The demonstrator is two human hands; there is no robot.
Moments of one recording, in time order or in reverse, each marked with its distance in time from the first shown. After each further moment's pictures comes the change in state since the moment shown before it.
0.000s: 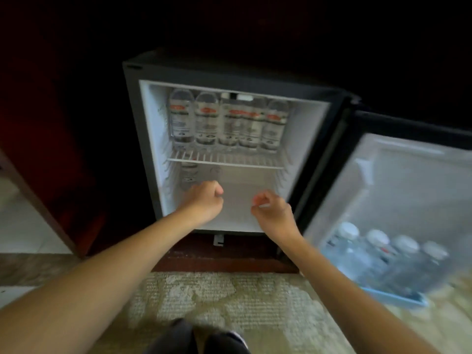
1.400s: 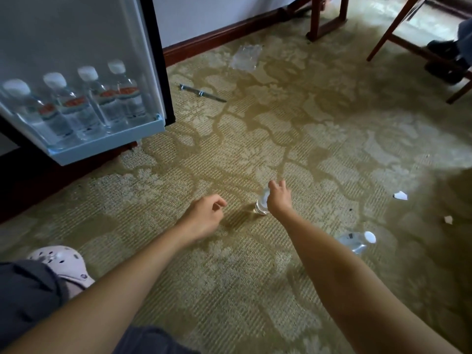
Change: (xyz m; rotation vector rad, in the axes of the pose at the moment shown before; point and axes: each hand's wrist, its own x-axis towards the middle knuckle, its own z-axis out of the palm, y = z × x) left_hand -0.335 0.173 0.382 0.154 -0.844 0.420; right_hand -0.395 0.442 -0.223 -0.326 0.271 0.954
